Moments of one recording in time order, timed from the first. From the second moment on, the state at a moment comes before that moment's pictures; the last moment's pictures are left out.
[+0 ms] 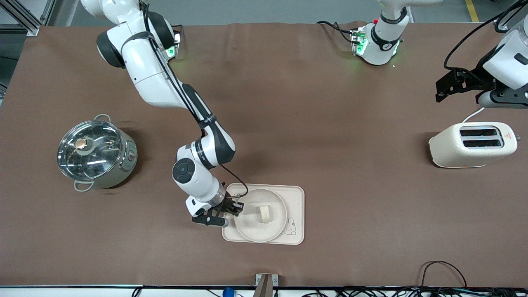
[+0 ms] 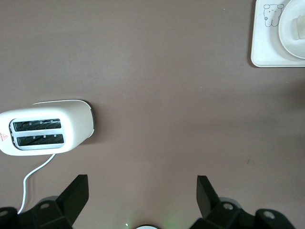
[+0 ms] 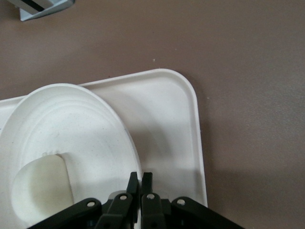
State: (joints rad) left arm -0.05 0.02 -0.10 -1.46 0.01 1.44 -0.07; right arm 0.49 1.08 -0.02 -1.06 0.29 2.49 0.43
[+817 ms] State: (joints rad) left arm -0.05 0.04 -0.10 -1.46 0.01 1.44 -0.10; right arm 0.48 0.68 0.13 -1.64 0.29 2.56 0.39
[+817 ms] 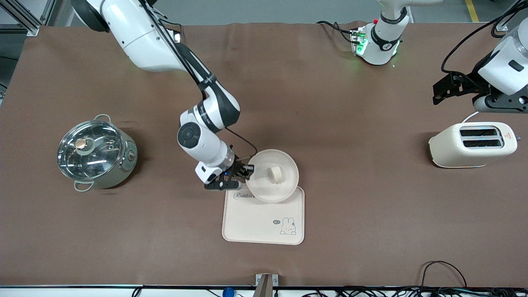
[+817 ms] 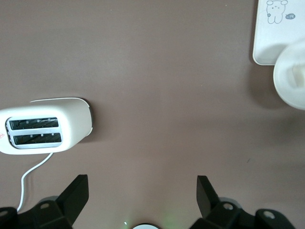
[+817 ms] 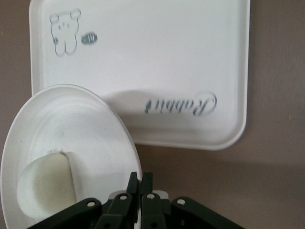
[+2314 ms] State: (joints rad) left arm -0.22 0.48 -0.36 -1.59 0.02 1.98 -0.85; right arm 0.11 0.40 0.21 -1.73 0.13 2.24 0.12
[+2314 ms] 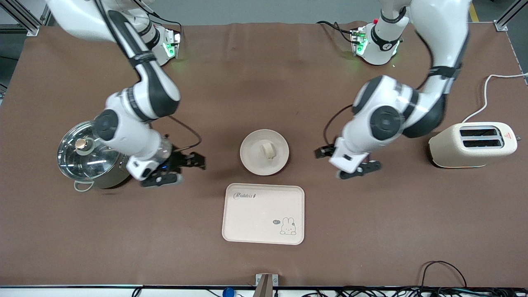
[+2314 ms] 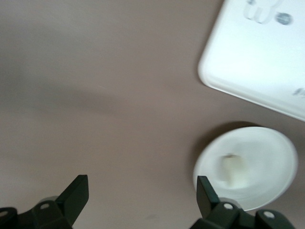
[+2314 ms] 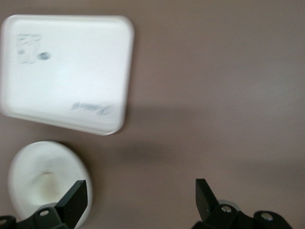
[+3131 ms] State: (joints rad) left arm -0.50 0.76 -0.36 -1.54 0.27 2.29 -1.39; right arm 0.05 0.41 0.21 -1.55 0.01 1.98 0.10
